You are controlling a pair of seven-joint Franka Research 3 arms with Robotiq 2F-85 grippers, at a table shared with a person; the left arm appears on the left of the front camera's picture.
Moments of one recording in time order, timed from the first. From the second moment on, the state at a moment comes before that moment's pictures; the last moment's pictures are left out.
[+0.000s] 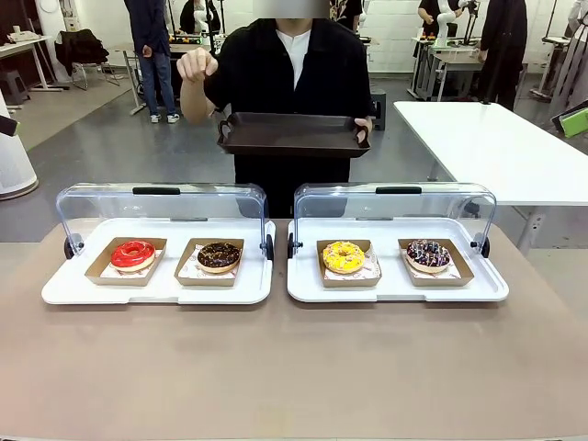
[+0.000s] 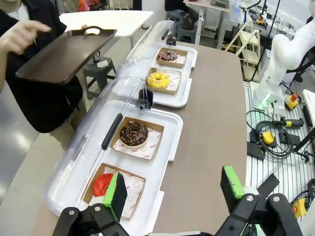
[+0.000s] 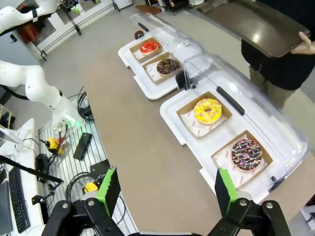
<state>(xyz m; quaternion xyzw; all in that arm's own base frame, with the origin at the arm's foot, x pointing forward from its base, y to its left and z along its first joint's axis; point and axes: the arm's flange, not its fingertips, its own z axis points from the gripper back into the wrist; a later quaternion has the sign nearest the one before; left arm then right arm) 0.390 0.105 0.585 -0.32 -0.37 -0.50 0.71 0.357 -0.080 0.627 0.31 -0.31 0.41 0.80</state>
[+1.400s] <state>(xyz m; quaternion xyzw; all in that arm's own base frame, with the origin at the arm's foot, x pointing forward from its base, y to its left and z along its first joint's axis) 0.389 0.106 0.584 -0.32 -0.37 -0.51 0.71 0.357 -0.080 0.627 0.31 -0.31 0.41 0.80</state>
